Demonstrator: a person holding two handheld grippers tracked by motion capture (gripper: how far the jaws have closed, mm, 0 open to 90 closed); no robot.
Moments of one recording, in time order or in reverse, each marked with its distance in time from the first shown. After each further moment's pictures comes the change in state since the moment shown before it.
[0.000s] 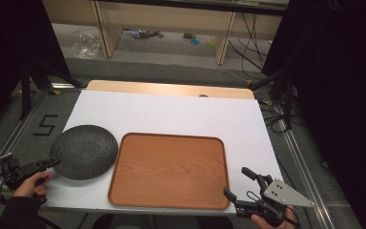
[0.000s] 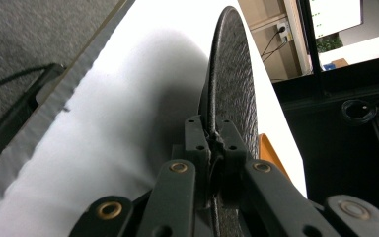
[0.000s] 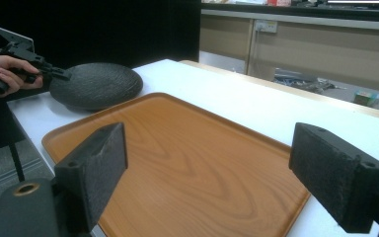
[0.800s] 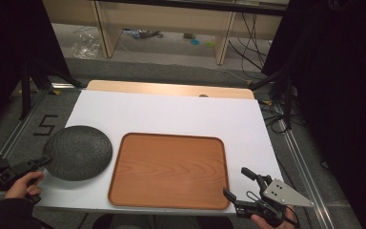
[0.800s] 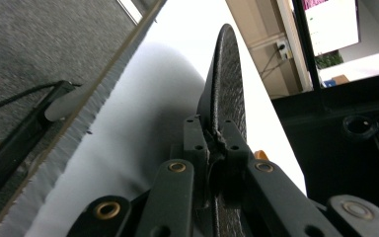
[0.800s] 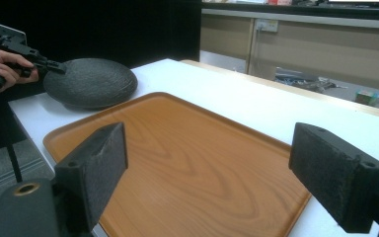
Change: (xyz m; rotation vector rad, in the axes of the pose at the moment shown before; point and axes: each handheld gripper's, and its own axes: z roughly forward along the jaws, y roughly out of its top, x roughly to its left) left arm -0.002 0.009 -0.017 -0.058 0.037 -0.024; right arm 0.000 0.000 0.000 0.003 0.010 0.006
